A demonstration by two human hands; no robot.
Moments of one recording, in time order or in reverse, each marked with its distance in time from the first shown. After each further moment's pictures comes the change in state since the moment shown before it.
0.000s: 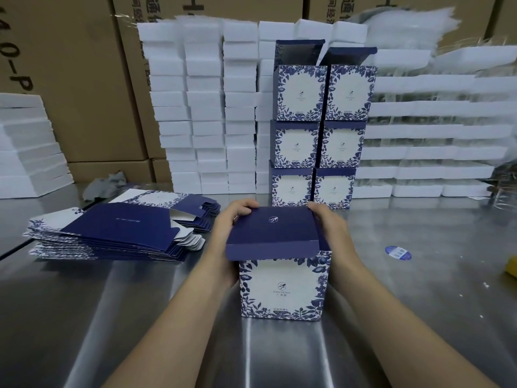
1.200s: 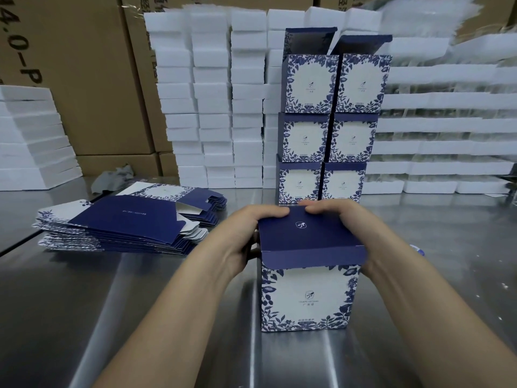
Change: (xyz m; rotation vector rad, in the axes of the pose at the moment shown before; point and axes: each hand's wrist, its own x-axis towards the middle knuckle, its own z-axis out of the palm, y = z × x) left_hand -0.021 0.021 0.022 0.343 -0.016 -0.287; right_hand -0.010 -0.043 -0.011 -0.040 -0.211 0.337
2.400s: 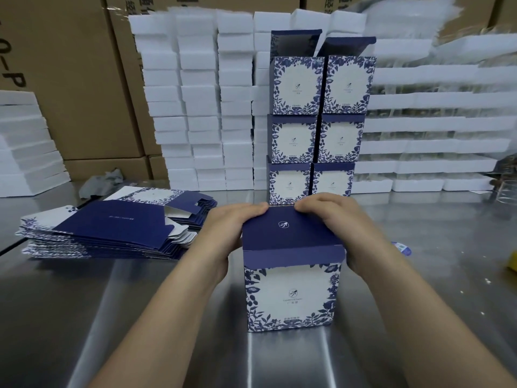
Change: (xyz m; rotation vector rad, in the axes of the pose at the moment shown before) left_hand 0.008 -0.005 -0.006 0.042 0.146 0.239; right_hand 0.000 -0.001 -0.005 -0.261 0.182 -0.227
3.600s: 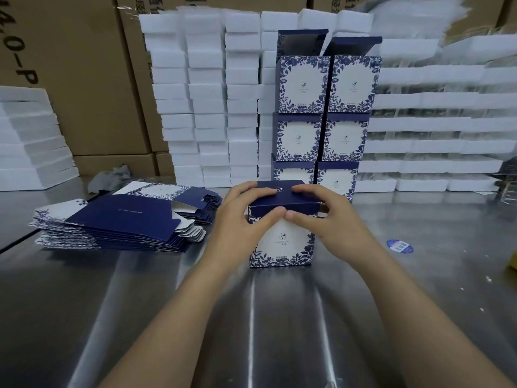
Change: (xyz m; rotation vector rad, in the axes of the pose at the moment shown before) left_hand 0.013 -0.027 -0.002 0.543 0.113 0.632; right_hand 0.015 0.026 0.003 -0.201 -0.069 -0.424
